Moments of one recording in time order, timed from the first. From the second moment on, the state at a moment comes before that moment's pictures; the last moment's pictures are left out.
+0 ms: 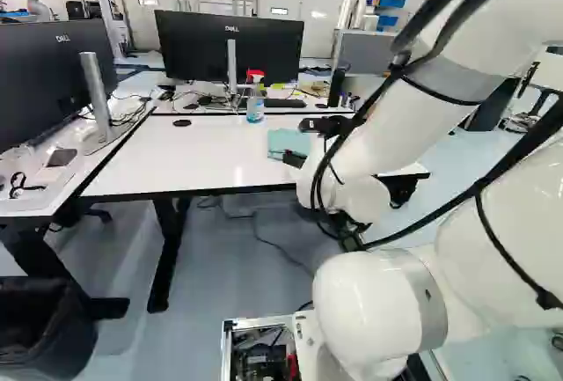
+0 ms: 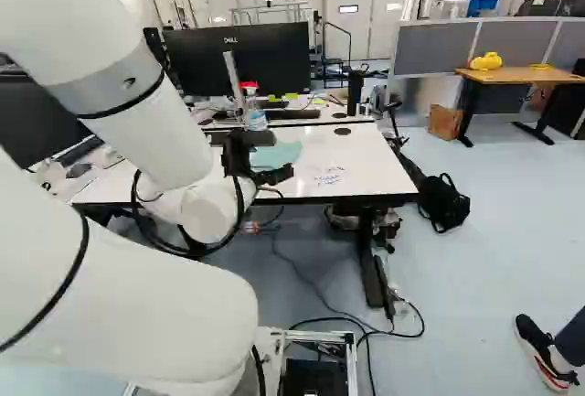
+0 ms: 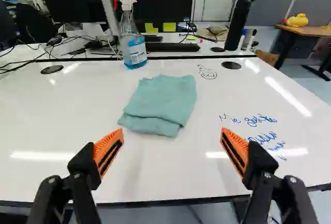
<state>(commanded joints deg) 0.0 16.0 -5.0 0.0 50.0 0.0</state>
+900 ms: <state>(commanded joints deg) -0.3 14.2 -10.0 0.0 50.0 0.0</state>
